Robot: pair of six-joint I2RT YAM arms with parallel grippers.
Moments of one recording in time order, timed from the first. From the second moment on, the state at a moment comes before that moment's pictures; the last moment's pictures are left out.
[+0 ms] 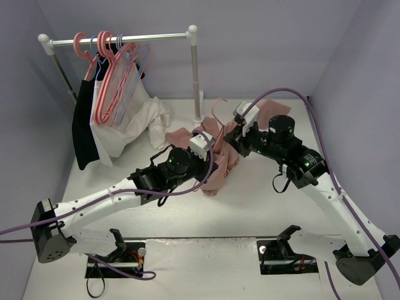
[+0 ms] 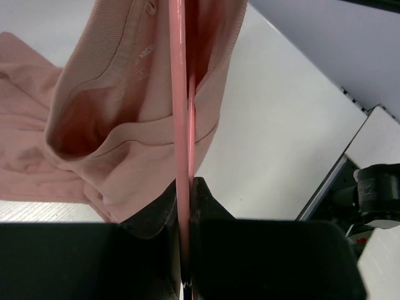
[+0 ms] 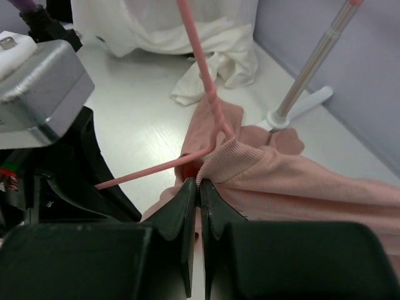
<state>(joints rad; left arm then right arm) -1.01 1.23 1.06 -0.13 -0.11 -0.32 0.60 1.06 1.25 -0.45 -0.29 -0.19</state>
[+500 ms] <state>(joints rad) -0.88 1.24 0.89 0.10 0.11 -0.20 0.60 1.06 1.17 -0.45 -0.30 -0.24</state>
